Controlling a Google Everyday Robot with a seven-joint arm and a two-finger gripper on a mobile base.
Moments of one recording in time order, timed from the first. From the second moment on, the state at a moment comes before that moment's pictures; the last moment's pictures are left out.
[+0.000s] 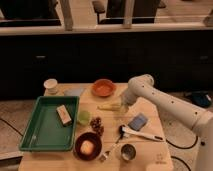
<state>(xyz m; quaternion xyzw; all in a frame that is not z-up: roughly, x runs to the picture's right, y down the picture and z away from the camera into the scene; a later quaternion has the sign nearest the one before) 0.106 0.114 0.878 -0.28 -0.13 0.11 0.94</state>
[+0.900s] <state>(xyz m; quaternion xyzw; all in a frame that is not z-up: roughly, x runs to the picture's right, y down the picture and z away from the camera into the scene) 0.109 0.117 0.885 -0.30 -0.13 0.12 0.94</state>
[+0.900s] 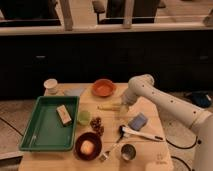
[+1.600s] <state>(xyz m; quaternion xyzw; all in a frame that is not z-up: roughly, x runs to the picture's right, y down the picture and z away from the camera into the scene) 0.083 0.116 0.896 -0.32 -0.15 0.01 0.94</state>
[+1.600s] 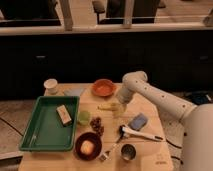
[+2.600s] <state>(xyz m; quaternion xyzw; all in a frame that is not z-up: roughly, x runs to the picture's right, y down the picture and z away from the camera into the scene) 0.072 0.131 0.917 -0.31 -0.18 -0.01 0.93</state>
